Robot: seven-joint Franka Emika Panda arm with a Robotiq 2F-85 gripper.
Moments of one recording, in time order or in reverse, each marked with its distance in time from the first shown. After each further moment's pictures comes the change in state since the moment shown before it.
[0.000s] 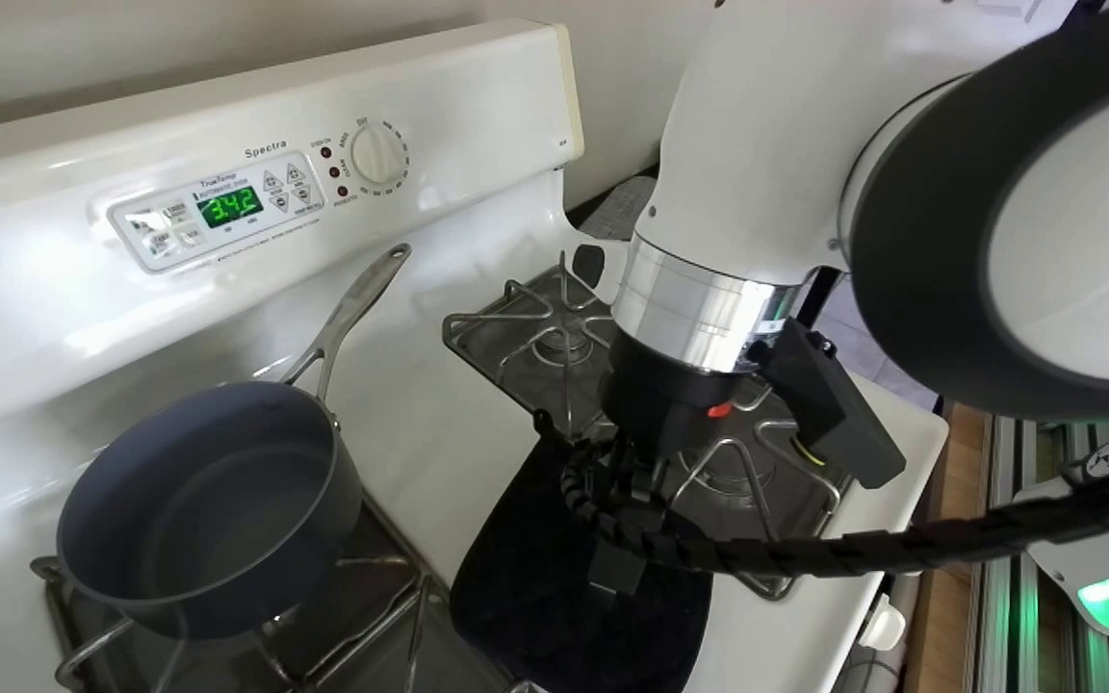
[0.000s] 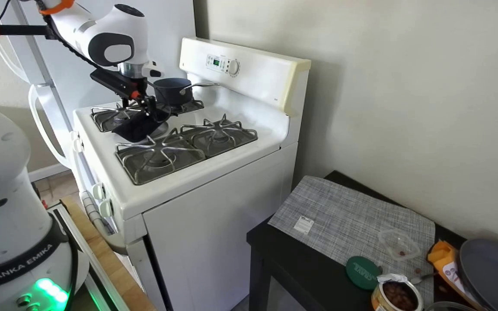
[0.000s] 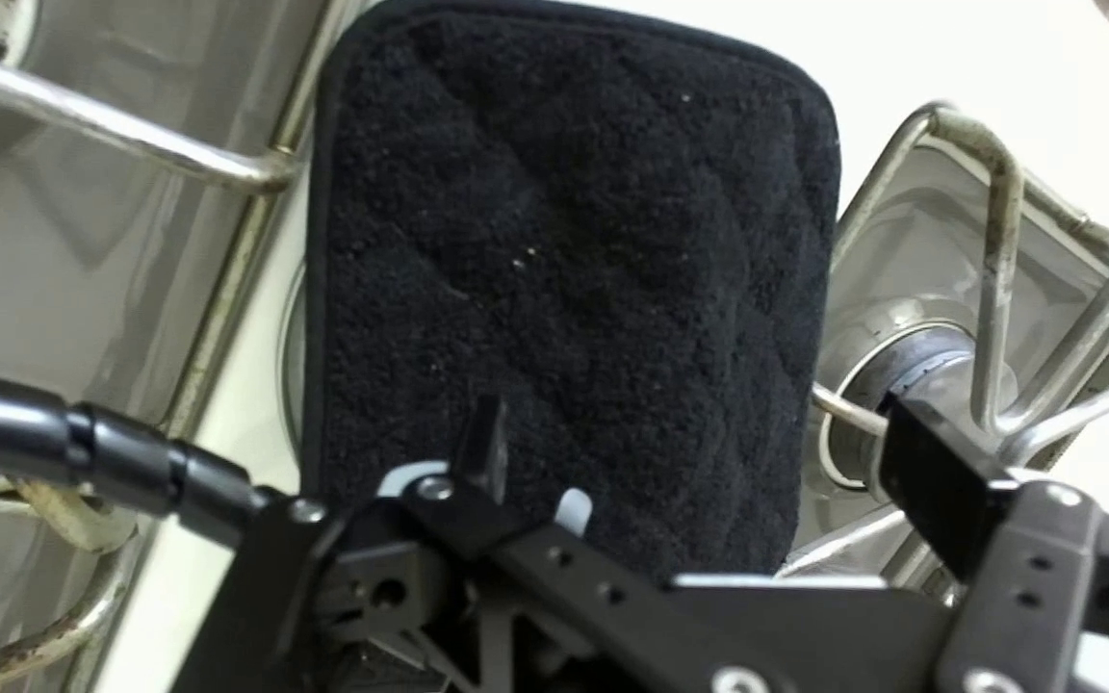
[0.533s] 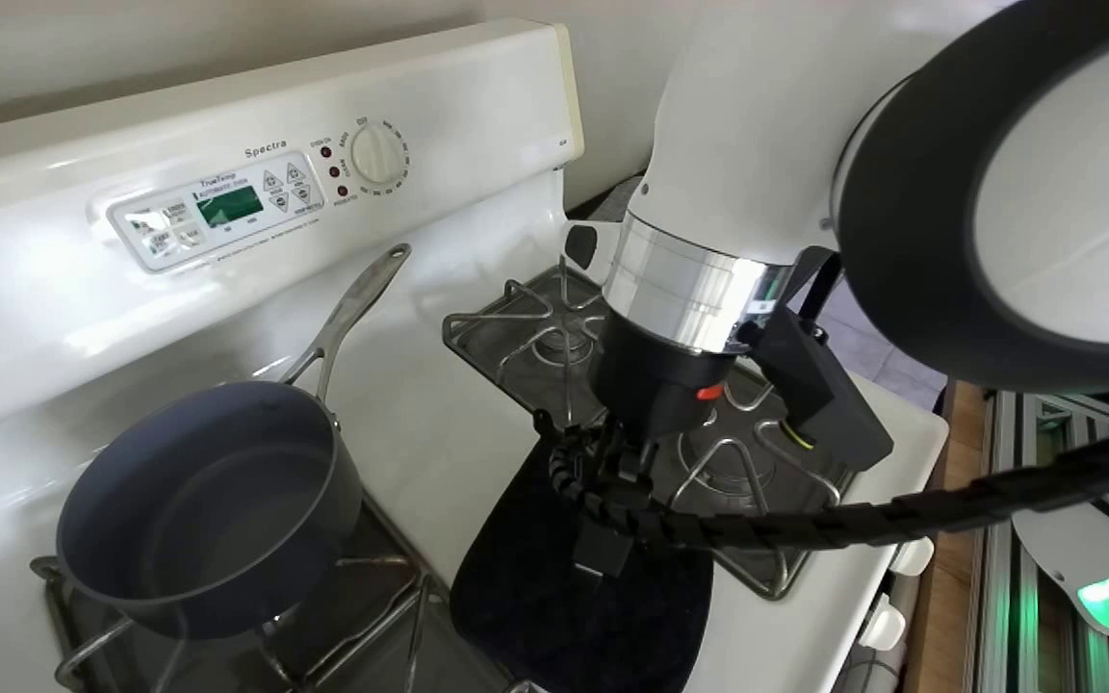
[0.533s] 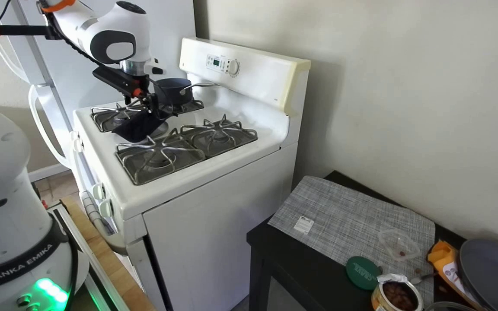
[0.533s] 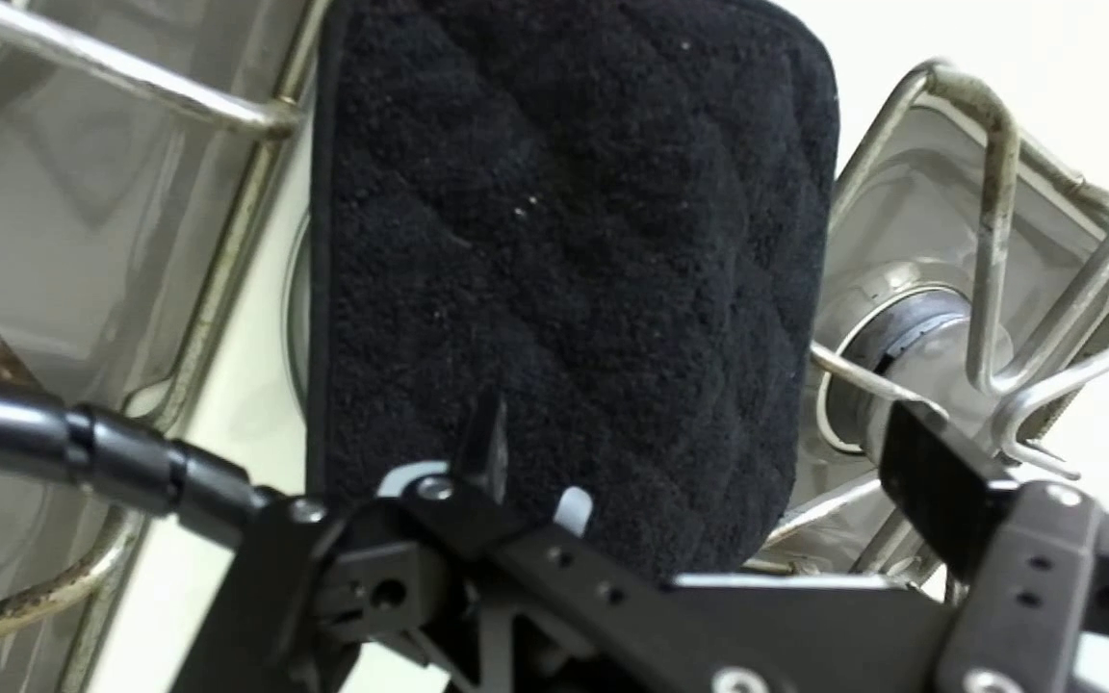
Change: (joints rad) arm -0.001 -0.003 -0.010 0.015 0.000 0.000 -0.002
